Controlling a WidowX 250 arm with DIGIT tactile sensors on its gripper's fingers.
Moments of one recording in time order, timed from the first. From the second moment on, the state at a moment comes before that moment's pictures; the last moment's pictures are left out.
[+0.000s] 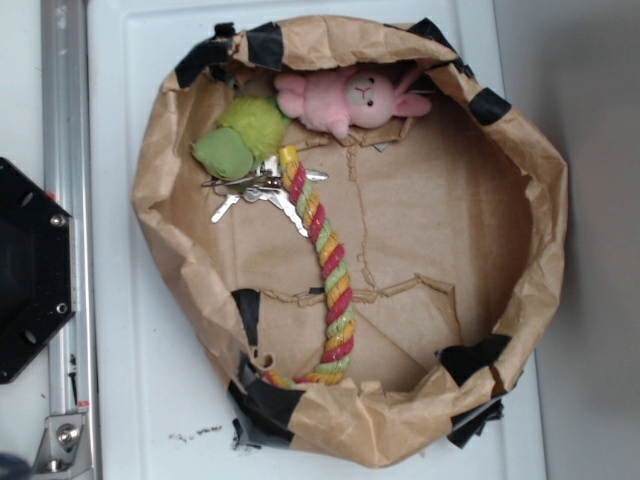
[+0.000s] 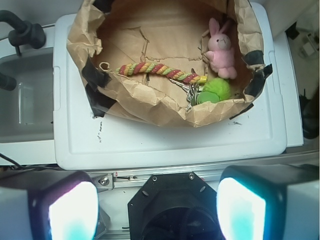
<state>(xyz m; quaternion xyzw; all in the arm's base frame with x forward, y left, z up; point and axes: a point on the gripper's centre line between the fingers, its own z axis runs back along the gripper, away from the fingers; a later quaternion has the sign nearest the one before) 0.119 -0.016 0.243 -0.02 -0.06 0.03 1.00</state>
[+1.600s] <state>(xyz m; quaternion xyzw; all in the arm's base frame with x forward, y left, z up) 0.268 0.043 0.070 0.08 -0.08 -0.04 0.99</state>
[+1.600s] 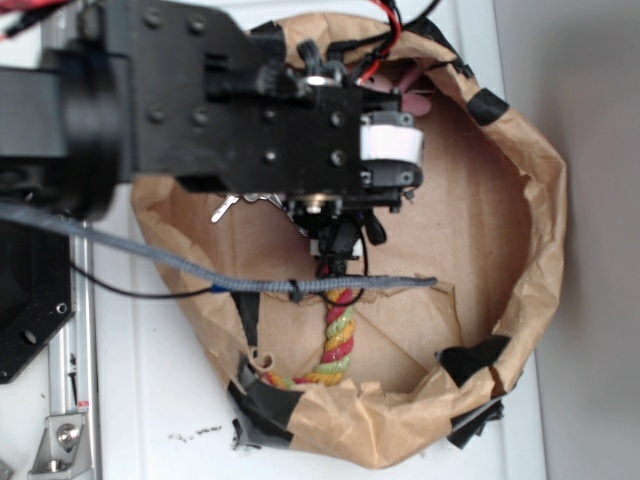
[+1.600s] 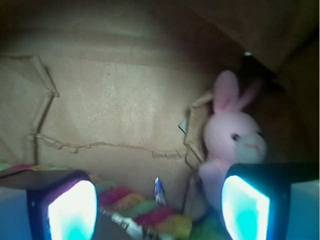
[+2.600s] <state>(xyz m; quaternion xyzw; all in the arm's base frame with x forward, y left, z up) 0.268 0.102 0.044 0.07 -0.05 -0.10 0.99</state>
